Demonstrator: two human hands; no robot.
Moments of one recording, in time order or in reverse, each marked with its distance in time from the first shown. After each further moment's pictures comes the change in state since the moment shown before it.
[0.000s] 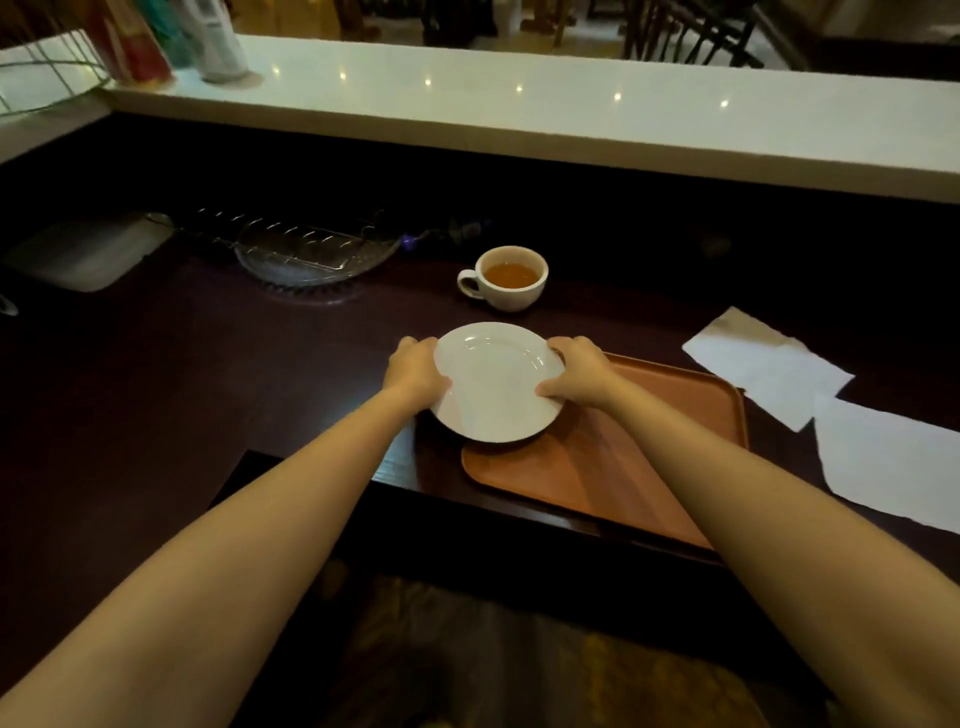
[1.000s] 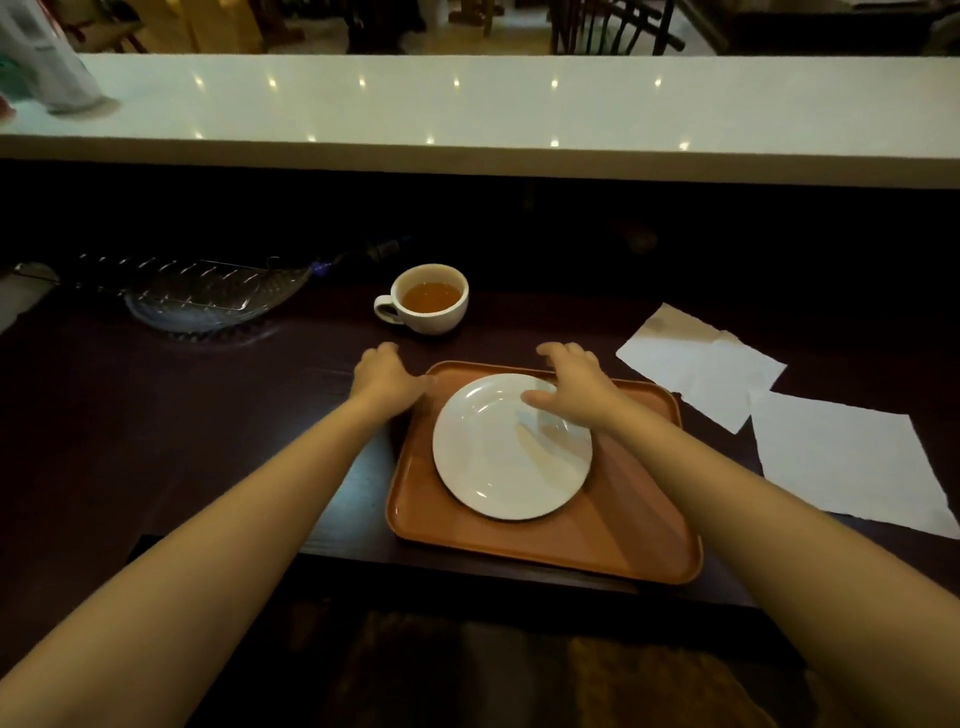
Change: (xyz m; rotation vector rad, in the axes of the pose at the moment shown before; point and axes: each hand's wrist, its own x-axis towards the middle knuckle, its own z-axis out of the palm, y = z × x) left_hand 0.044 0.058 0.027 -0.139 0.010 -0.057; right_hand -0.001 0.071 -0.031 0.057 0.135 0.010
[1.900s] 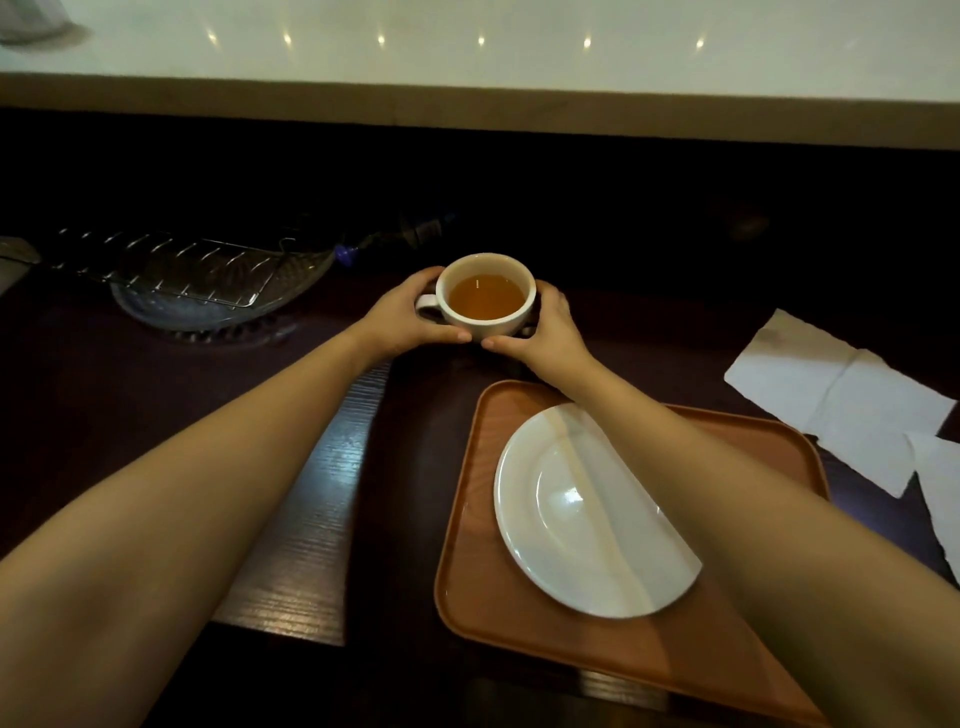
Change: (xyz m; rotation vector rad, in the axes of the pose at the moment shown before) left_hand 0.132 -0.026 -0.023 -0.323 -0.213 0.395; right_hand 0.134 -0.050 0.068 0.509 0.180 -0.117
